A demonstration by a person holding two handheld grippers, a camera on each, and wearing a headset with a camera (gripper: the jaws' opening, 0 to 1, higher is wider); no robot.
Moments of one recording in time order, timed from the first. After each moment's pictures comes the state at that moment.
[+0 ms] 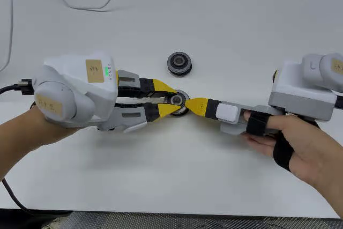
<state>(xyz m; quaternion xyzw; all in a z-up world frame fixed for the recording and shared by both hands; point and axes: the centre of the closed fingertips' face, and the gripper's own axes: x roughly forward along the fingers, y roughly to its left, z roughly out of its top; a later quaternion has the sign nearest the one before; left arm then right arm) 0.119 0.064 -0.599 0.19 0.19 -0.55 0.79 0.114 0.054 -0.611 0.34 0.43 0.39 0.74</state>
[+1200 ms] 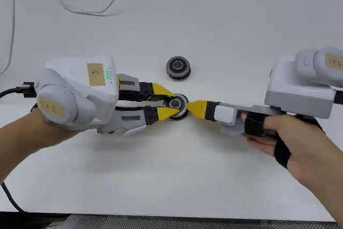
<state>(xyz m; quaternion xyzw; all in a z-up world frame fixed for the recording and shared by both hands) 0.119 0.064 -0.598 0.19 0.20 -0.55 0.79 0.114 0.053 -0.606 0.28 0.44 0.38 0.76</state>
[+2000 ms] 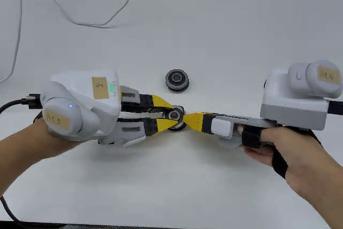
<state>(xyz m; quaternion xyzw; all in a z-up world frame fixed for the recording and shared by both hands) 0.121 0.067 -0.602 0.19 0.19 -0.55 0.79 0.110 0.057 -0.598 0.24 0.44 0.42 0.76</state>
